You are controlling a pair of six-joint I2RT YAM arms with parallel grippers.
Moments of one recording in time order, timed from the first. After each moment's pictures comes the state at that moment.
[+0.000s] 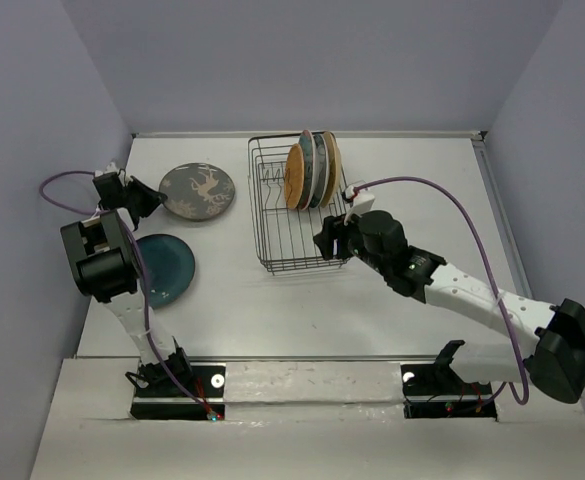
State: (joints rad) left arm 0.39 1.97 1.13 0.24 0.42 -0.53; right arm 0.82 1.21 0.84 0.02 0.21 0.31
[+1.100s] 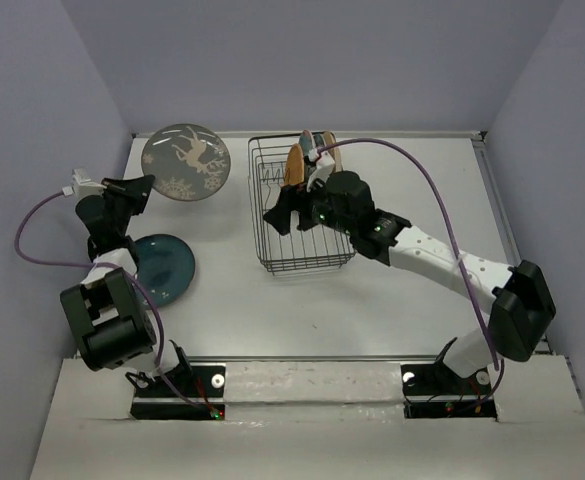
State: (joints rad) left arm 0.42 1.46 0.70 0.72 0.48 -1.01; right arm 0.82 1.48 1.19 0.04 -0.08 0.42
